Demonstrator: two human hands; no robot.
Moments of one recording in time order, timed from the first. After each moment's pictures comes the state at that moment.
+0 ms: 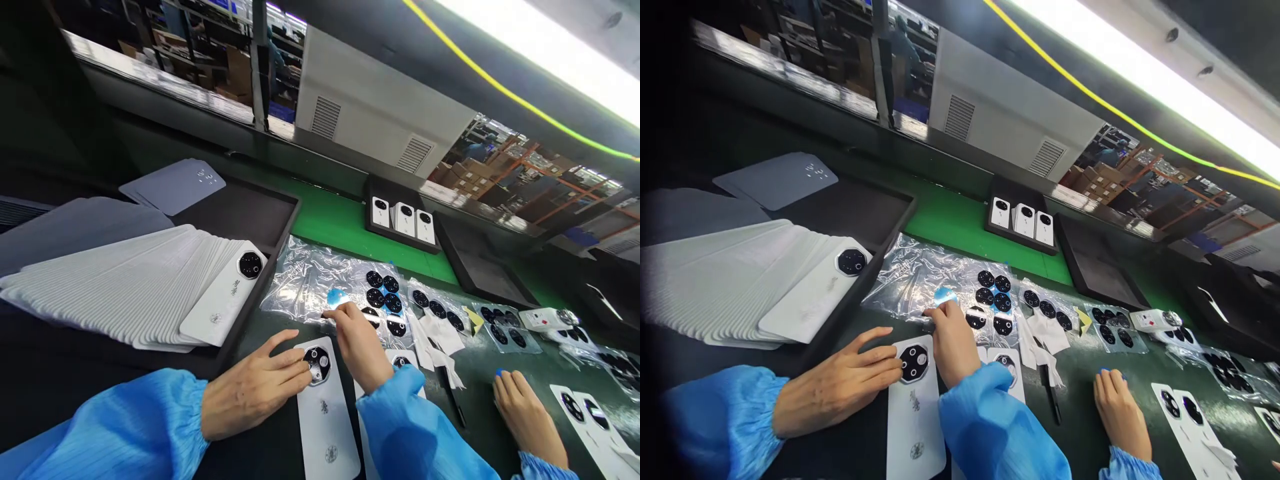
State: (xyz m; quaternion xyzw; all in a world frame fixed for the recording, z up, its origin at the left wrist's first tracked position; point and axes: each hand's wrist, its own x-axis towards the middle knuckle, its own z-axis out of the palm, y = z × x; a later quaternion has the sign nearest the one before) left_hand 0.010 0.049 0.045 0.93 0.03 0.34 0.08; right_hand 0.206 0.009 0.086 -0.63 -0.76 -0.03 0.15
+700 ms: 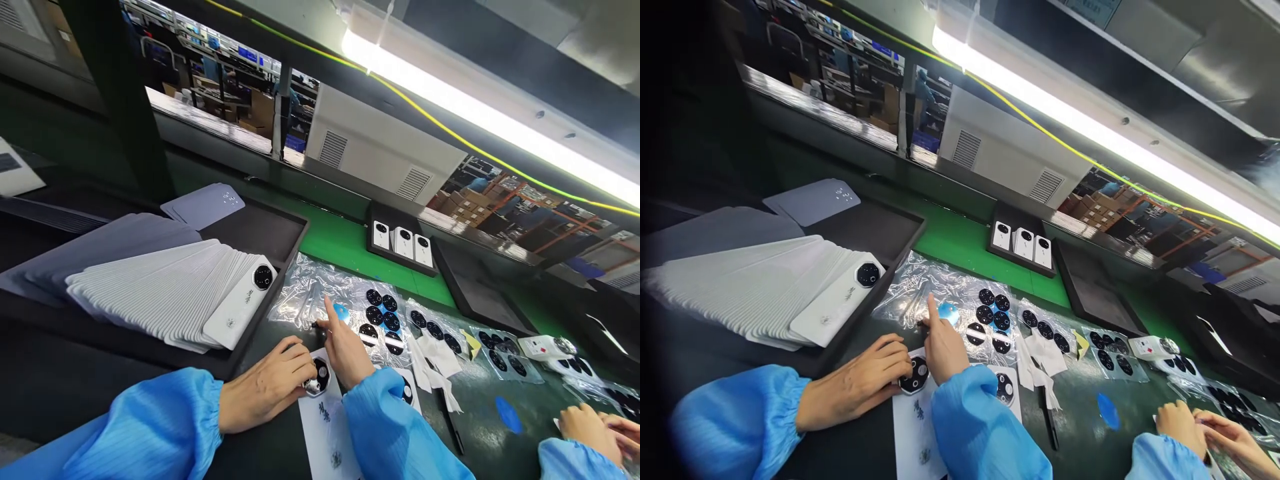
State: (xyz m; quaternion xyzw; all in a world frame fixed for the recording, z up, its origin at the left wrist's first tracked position) left_hand 0.016 0.048 0.046 0.92 0.07 0.34 0.17; right_hand 0.201 0.020 0.068 -0.60 -0.78 -0.03 0.16
